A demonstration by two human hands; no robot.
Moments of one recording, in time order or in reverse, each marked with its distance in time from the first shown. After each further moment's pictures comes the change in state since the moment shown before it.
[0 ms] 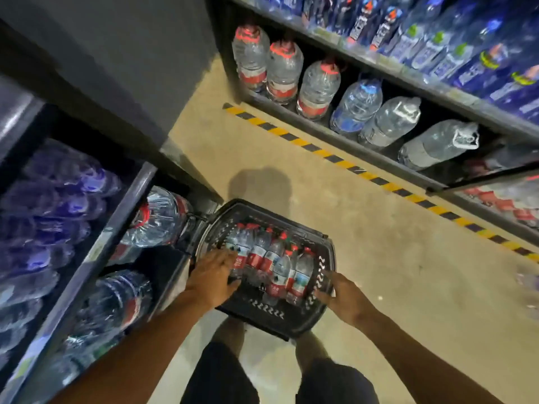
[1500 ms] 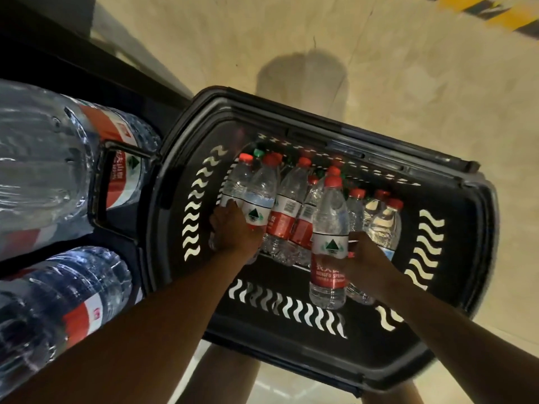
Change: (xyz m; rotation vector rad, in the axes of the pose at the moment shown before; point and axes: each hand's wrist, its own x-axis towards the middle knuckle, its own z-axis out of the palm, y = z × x) left_hand 0.264 -0.056 0.288 -0.439 0.011 -0.569; right_hand 0.307 0.136 0.232 0.651 -0.106 0.245
